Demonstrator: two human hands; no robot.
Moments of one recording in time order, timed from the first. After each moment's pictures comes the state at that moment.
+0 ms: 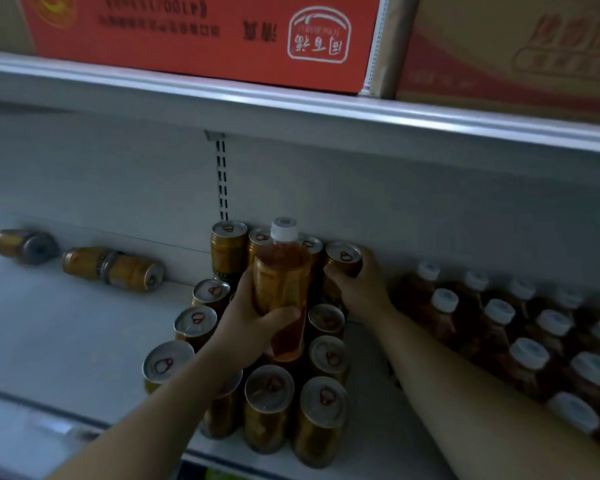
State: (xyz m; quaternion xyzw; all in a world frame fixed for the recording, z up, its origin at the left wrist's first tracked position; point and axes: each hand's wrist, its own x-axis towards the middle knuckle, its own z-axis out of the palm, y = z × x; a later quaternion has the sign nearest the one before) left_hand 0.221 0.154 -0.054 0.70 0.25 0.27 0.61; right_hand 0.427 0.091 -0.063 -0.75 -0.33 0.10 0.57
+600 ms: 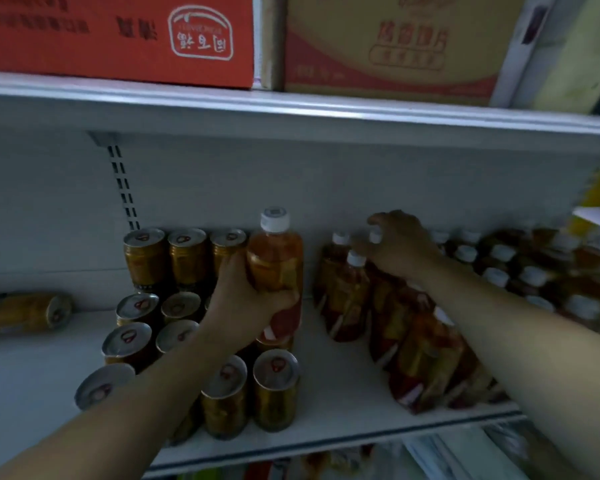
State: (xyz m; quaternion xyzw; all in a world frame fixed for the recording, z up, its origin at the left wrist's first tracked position) left_hand 0.259 0.117 -0.020 0.79 0.17 0.24 0.54; right_hand 0.444 -0.056 0.033 -0.94 -0.30 -0.06 0.15
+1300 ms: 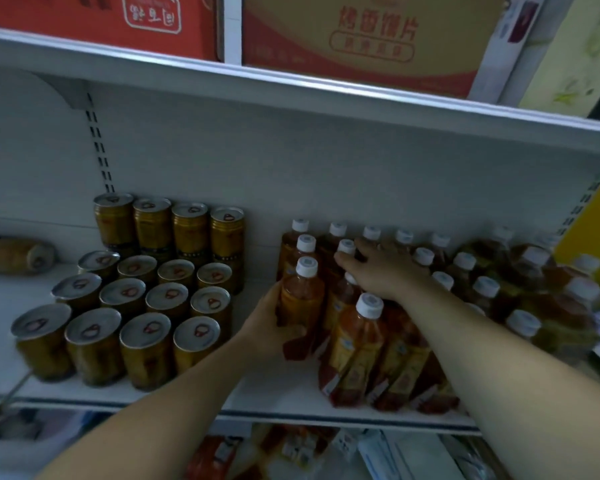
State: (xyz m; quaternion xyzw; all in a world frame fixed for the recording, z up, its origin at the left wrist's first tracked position) left_hand 0.325 -0.005 -0.100 0.77 0.19 0.14 0.60; right_hand 0.486 -0.135 -0.007 -0.95 -0.30 0.05 0.08
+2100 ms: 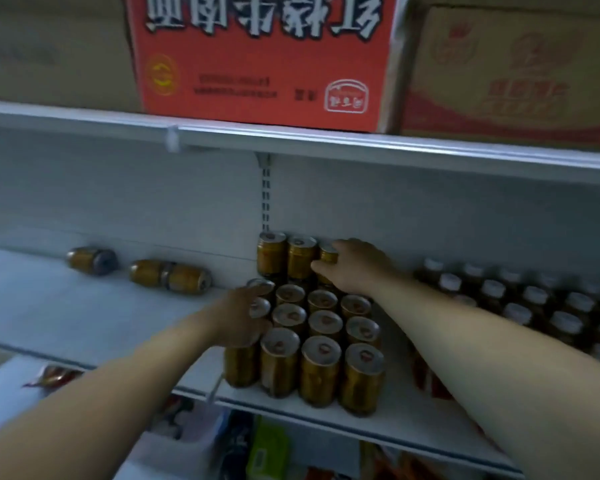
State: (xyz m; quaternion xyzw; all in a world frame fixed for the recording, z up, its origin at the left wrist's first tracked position) left_hand 0.123 0.172 -0.014 0.91 0.32 0.05 0.27; right_hand 0.320 0.068 0.032 -0.87 -0.48 -0.01 0.12
